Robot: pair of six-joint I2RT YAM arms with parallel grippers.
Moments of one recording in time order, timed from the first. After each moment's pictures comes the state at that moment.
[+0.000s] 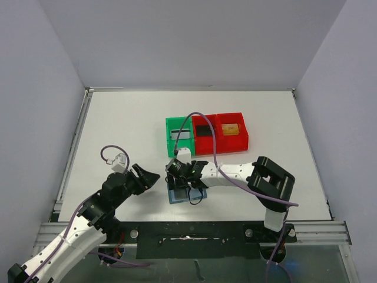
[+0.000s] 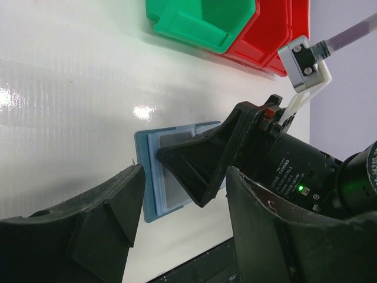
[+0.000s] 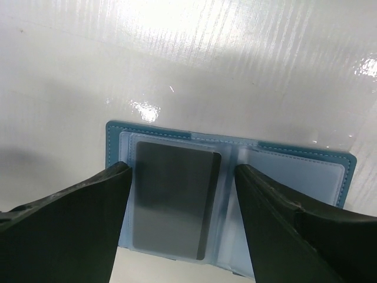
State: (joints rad) left arm -0.64 0.40 0.26 -0.30 -0.09 -1.04; right arm 1.09 1.81 1.10 -0.37 0.30 0.80
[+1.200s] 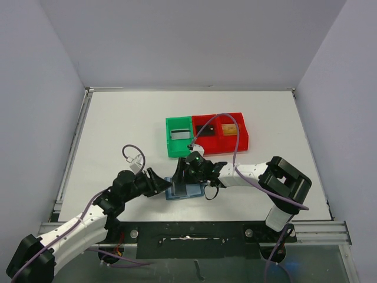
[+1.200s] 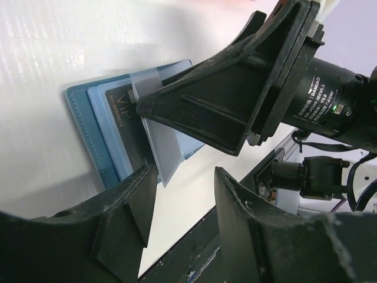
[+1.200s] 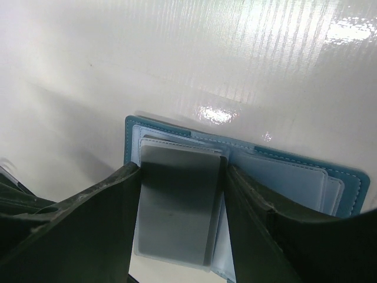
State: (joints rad) left arm -0.64 0.70 0.15 0.12 0.21 -1.00; right arm 0.95 1.69 0.82 0.06 0.03 0.89
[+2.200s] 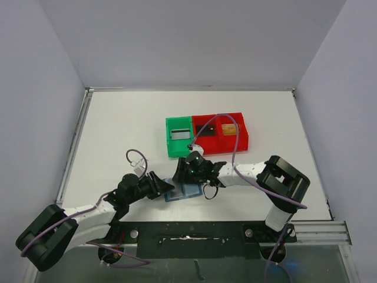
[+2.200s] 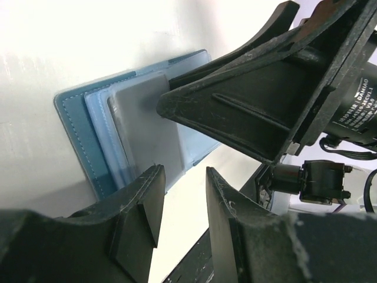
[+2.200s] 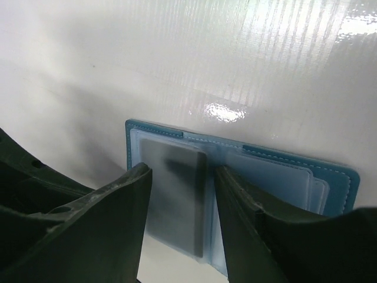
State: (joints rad) left arm -0.65 1.02 0.02 0.60 0.24 -1.09; right arm 0.95 1.70 0.82 0.07 0.01 0.90
